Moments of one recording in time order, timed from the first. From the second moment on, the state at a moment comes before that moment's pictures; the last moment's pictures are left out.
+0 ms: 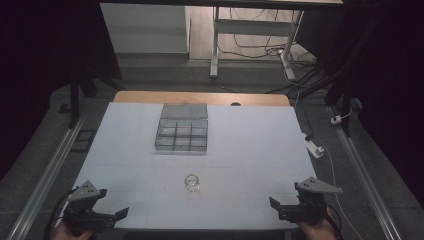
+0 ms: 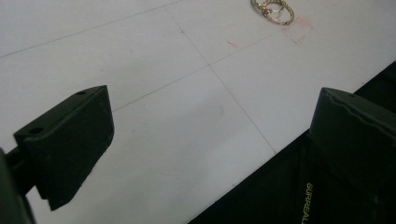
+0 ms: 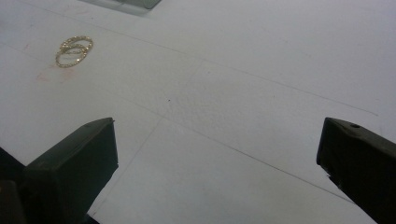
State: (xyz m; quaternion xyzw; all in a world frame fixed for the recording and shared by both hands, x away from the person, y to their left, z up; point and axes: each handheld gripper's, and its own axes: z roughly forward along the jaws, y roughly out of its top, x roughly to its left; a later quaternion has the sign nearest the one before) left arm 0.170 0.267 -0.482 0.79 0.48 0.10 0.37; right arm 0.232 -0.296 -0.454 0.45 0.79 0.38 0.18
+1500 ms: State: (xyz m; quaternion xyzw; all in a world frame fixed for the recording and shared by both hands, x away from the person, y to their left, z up) left arm 0.176 0.265 -0.479 0.79 0.48 0.09 0.37; right arm 0.236 -0.291 -0.457 0.43 0.81 0.37 0.15
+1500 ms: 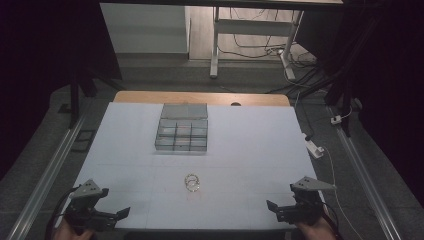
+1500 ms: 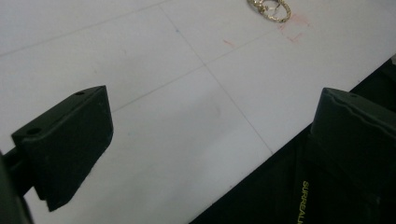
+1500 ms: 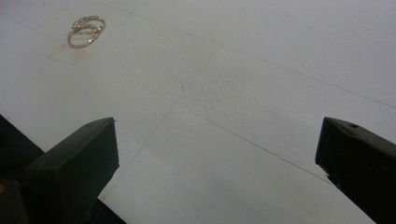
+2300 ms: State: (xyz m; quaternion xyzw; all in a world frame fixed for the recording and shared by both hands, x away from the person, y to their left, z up) left arm 0.212 0.235 -0.487 0.82 0.41 0.09 0.40; right arm 0.238 -0.290 -0.457 0.43 0.81 0.36 0.15
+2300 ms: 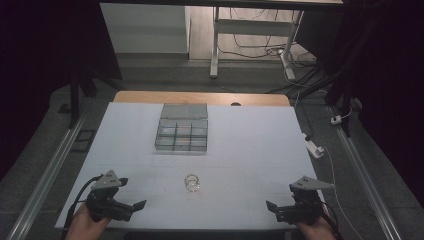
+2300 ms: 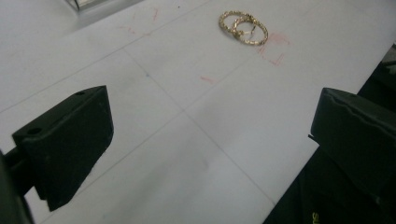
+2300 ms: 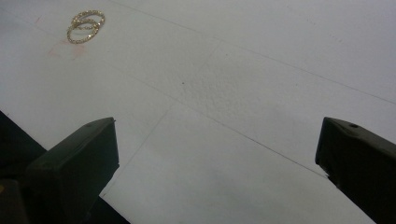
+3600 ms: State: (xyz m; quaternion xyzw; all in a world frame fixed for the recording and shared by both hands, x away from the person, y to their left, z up) left arm 0.305 0.160 -0.493 0.85 0.38 0.06 0.35; right arm 0.240 -0.289 -0.459 0.43 0.82 0.35 0.14
